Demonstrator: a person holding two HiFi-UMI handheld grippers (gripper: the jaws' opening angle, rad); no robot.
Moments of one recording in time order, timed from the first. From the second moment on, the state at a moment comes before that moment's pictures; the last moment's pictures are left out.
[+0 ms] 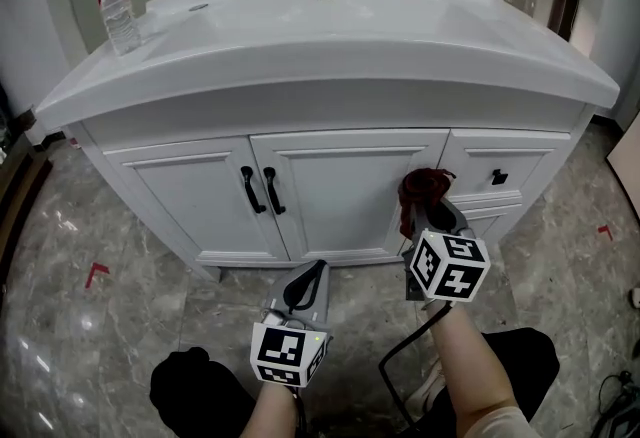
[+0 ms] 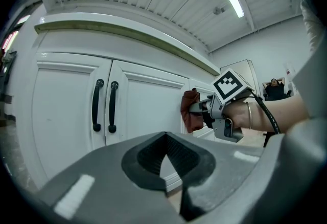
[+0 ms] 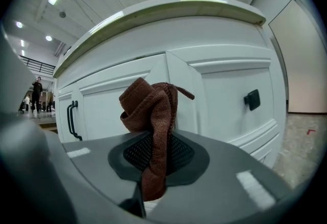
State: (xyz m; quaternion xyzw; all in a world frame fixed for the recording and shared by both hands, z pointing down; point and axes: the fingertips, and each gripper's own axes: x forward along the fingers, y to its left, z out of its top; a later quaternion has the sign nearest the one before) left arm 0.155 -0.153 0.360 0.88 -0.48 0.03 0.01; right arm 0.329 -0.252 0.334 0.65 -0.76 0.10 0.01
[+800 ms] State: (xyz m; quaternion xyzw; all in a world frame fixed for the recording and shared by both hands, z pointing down) left arm 0.057 -0.154 0.377 0.83 -0.55 0.04 0.03; right arm 0.125 -0.258 0.404 0.52 -0.84 0.14 0.04
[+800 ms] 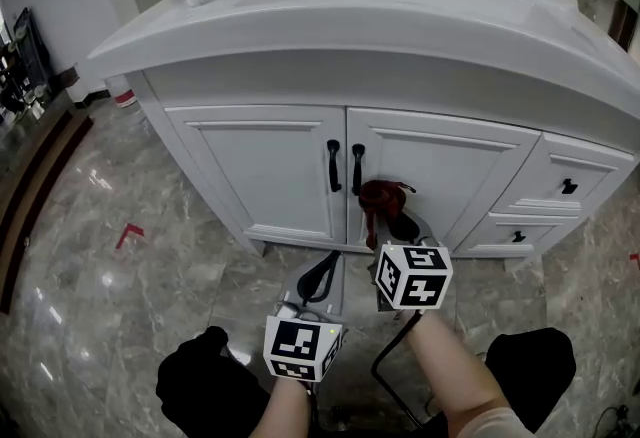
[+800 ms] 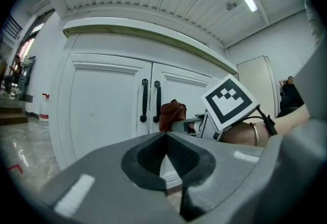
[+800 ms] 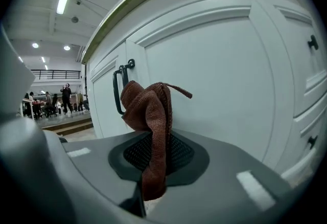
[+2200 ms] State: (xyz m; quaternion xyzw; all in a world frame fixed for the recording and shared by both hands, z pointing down) left arm 0.153 -0.172 0.403 0.88 -0.48 0.05 0.05; right arm 0.325 -0.257 0.407 0.64 -0.75 0.15 0.04
